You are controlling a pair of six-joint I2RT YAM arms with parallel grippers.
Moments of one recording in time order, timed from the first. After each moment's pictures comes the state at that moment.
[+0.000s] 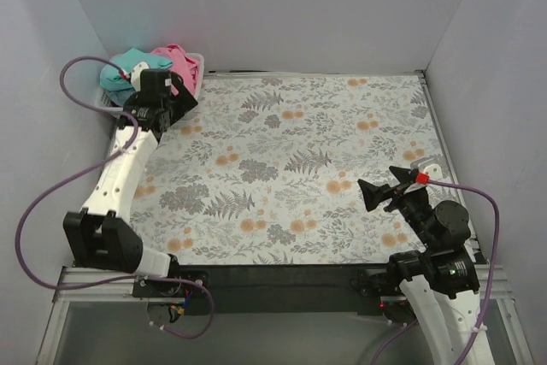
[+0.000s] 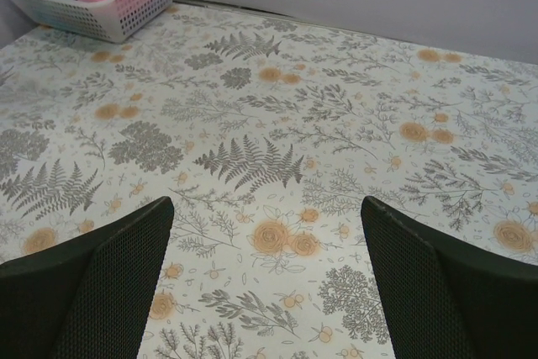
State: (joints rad) left arm -0.13 1.37 1.34 -0.64 -0.29 -0.67; right arm 0.24 0.15 0.52 -0.38 -0.23 0.08
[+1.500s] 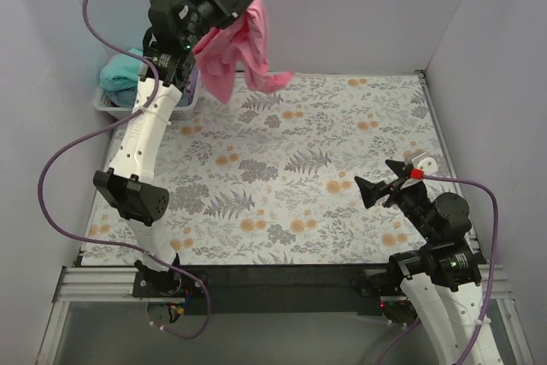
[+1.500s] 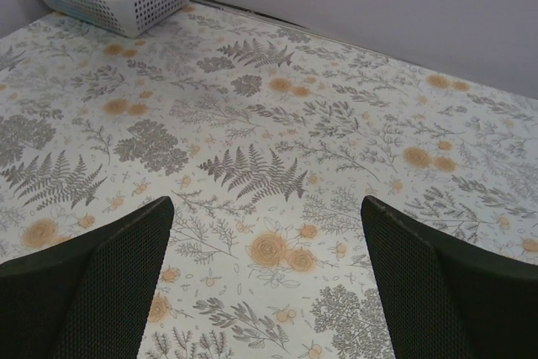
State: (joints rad) left arm -0.28 1.84 2.22 -0.21 0.28 -0.81; right arm 0.26 0.23 0.53 -0.32 -0.29 0.02
